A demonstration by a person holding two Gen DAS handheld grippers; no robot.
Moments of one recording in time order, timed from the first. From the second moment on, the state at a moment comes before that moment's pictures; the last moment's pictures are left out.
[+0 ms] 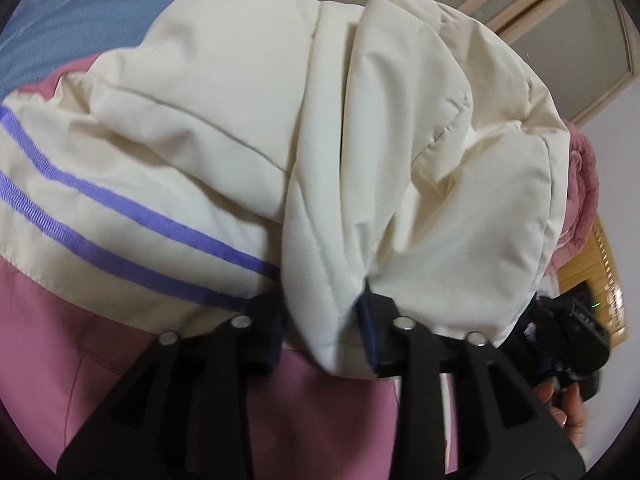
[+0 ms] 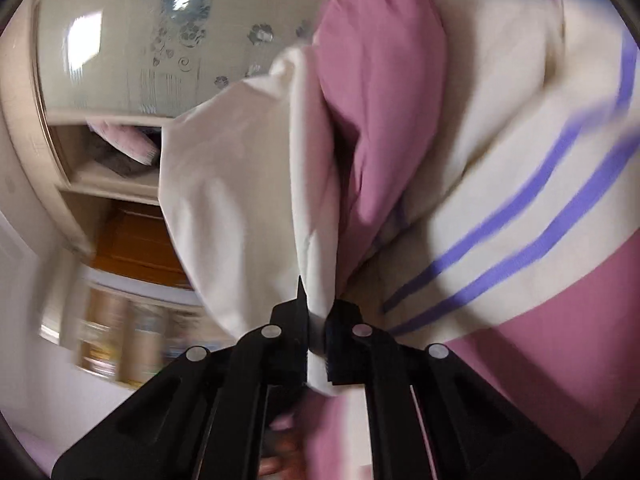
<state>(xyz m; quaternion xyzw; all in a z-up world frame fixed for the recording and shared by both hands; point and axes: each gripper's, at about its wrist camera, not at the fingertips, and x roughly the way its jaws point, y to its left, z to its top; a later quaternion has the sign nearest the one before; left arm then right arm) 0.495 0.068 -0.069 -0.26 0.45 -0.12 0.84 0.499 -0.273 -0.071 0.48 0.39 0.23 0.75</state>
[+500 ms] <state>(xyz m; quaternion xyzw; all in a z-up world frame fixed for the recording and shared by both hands) 0.490 0.031 -0.056 -0.01 0.43 -0.05 0.90 0.479 -0.244 -0.071 0.19 0.43 0.14 0.87</state>
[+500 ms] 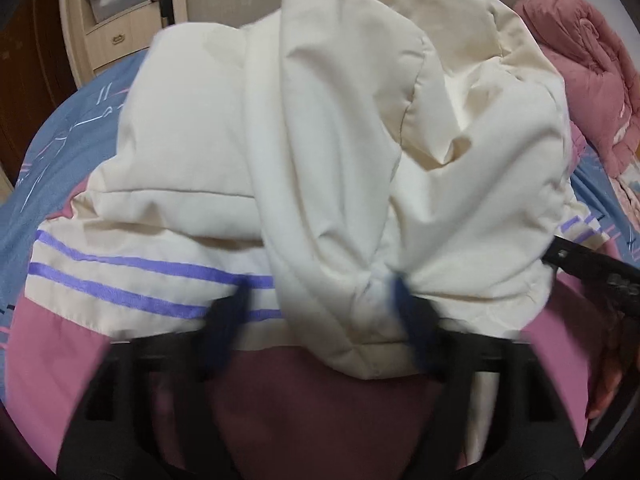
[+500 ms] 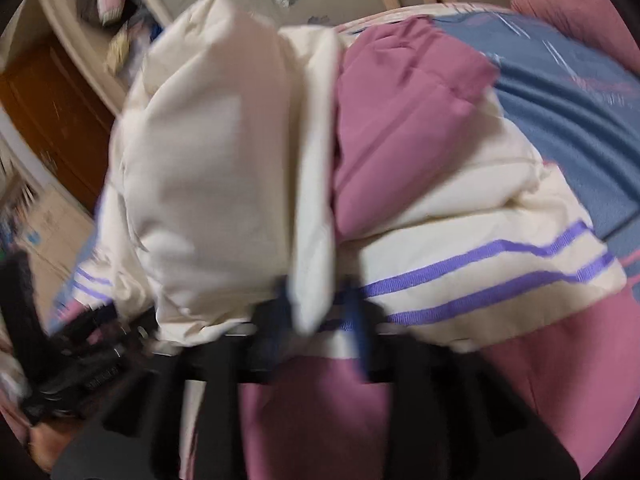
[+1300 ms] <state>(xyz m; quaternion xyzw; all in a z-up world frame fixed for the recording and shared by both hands) 0.230 0.059 0.059 0.01 0.26 -0.03 0.97 0.242 -0.265 0.028 0.09 0.22 0.10 0.97</state>
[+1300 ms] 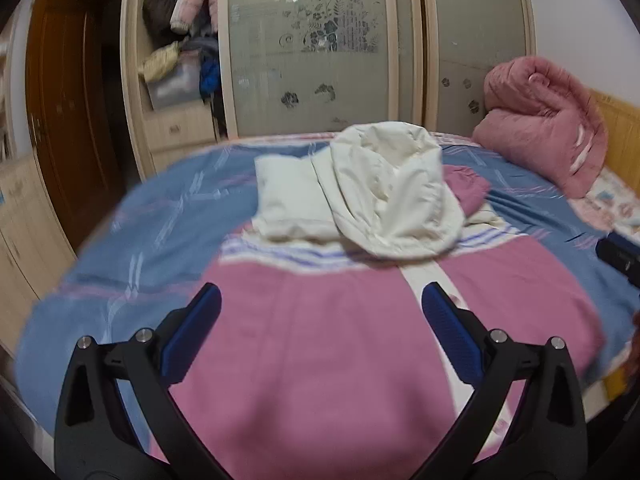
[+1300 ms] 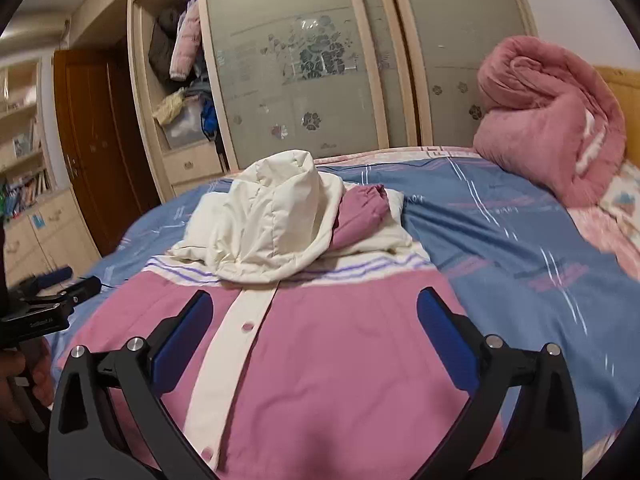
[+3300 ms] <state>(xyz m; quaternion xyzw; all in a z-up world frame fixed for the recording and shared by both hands) 0.149 0.070 -0.017 0.04 0.28 -0.08 0.96 0.129 -0.227 -0.080 -0.27 0.16 0.10 0.94</state>
